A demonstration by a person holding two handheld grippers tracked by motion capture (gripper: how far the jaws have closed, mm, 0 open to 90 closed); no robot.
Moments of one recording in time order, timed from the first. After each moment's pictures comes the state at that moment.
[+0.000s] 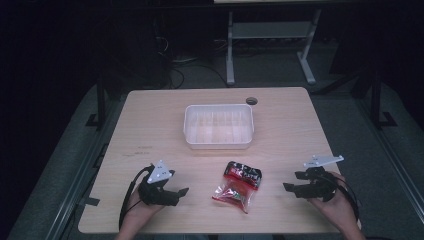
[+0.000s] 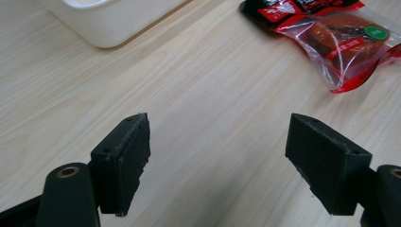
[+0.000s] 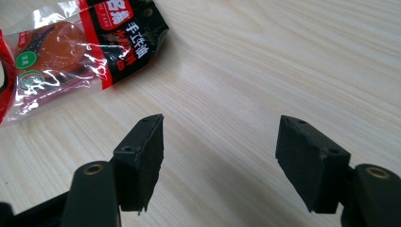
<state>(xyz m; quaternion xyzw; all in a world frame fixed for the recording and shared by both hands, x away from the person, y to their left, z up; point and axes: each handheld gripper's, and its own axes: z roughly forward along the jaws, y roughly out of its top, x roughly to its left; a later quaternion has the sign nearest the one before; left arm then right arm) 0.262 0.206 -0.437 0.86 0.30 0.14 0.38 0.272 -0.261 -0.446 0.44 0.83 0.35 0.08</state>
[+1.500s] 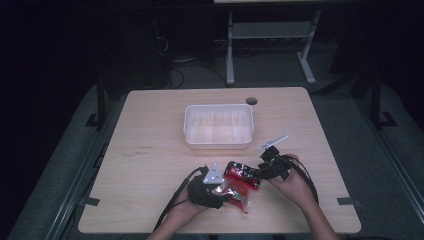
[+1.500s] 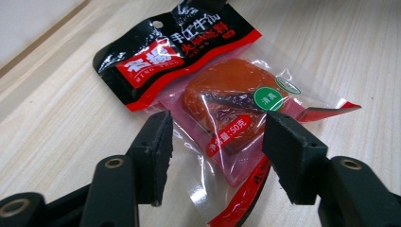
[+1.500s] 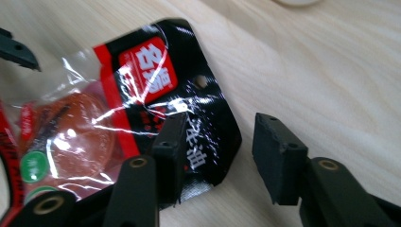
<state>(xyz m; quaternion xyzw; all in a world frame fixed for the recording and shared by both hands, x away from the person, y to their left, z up) 0.269 0.087 -0.449 0.91 0.21 0.07 0.36 0.334 -0.160 -0.443 0.42 0.86 0.28 0.03</state>
